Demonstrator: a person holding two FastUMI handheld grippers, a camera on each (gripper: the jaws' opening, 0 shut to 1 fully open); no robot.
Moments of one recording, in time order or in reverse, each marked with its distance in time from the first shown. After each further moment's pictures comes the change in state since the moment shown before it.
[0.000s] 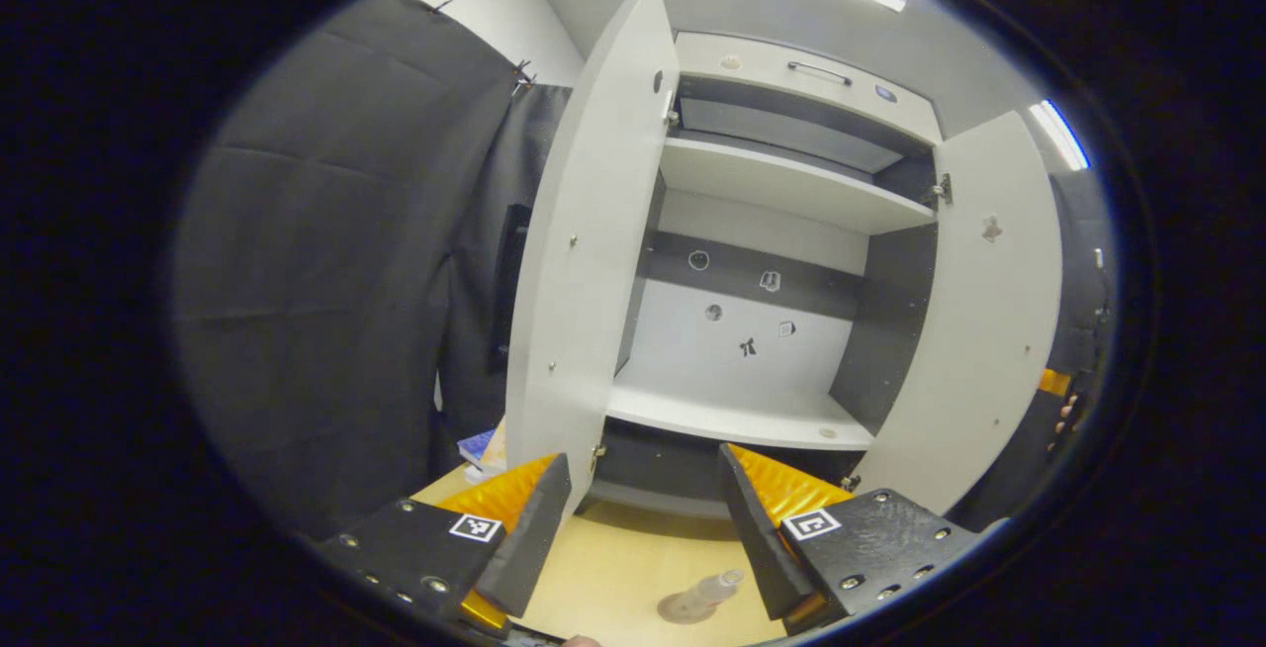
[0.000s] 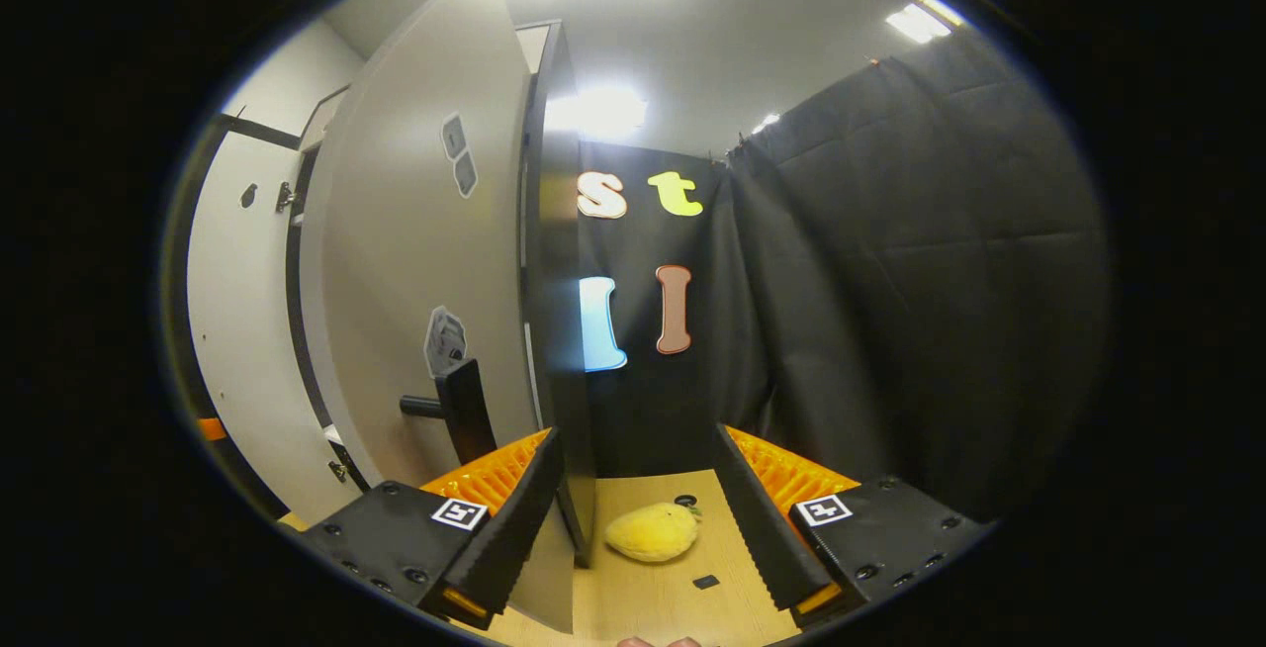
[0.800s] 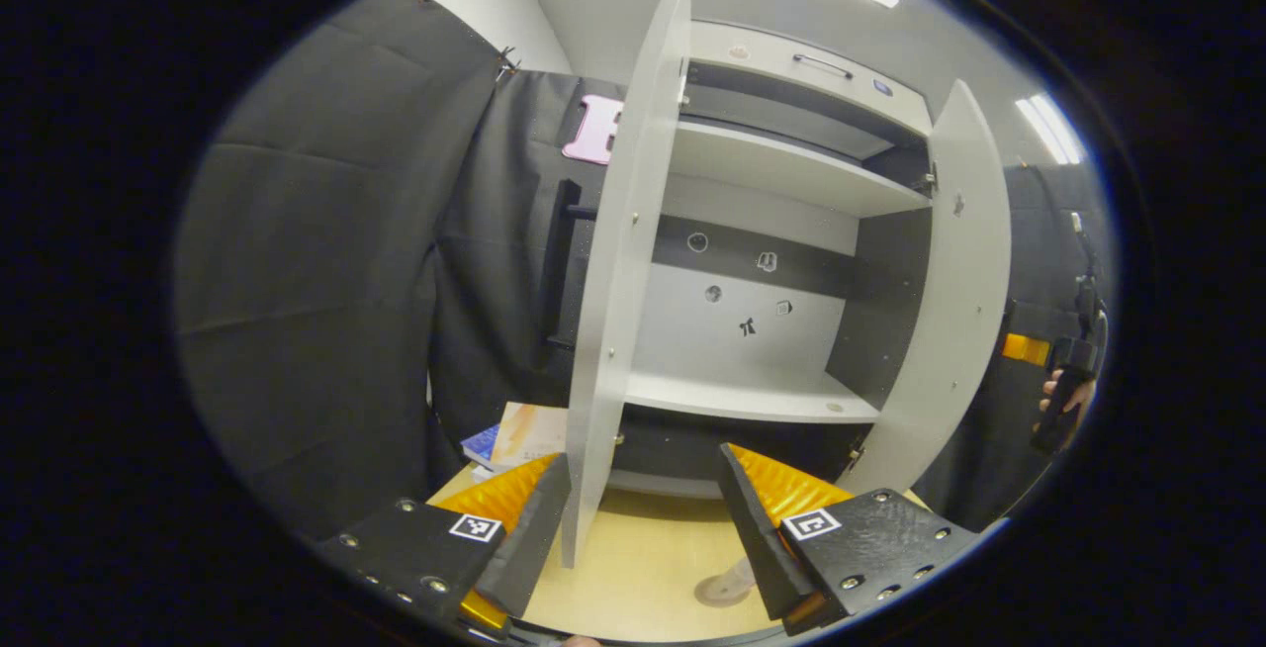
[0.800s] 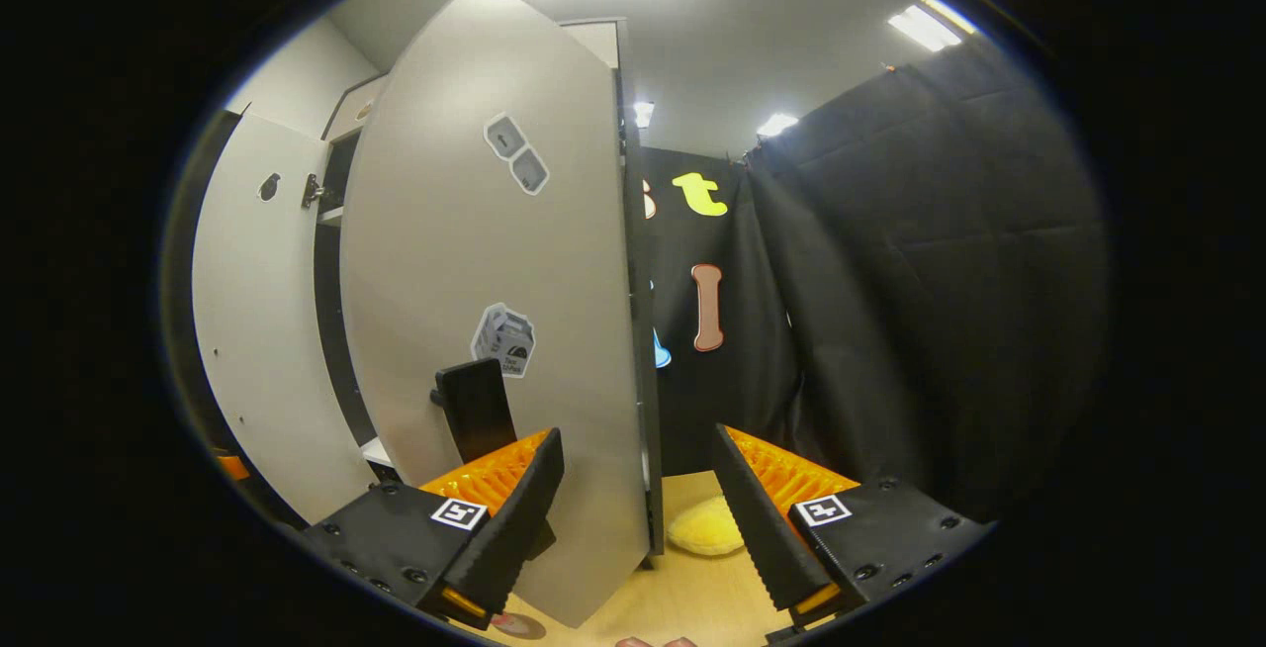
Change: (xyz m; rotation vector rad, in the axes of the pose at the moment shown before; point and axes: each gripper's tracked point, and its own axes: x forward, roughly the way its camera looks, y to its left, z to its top) left arm 0.003 0.056 -0.008 0.030 0.048 -0.084; right arm -0.001 0.125 -0.009 0.061 0.001 0.032
